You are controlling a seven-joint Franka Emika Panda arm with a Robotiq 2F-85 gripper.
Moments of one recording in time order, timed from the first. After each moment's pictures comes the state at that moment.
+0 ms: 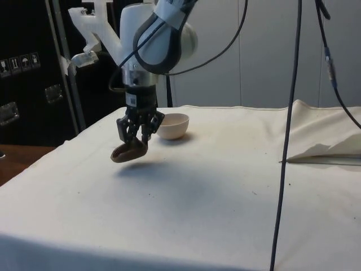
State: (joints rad) arm -0.02 0.51 0.01 -2.06 0.04 2.69 0.55
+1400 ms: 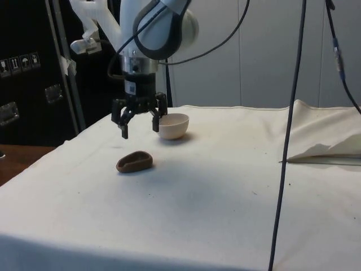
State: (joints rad) arm -0.02 0.44 0.01 -2.08 0.04 2.66 0.55
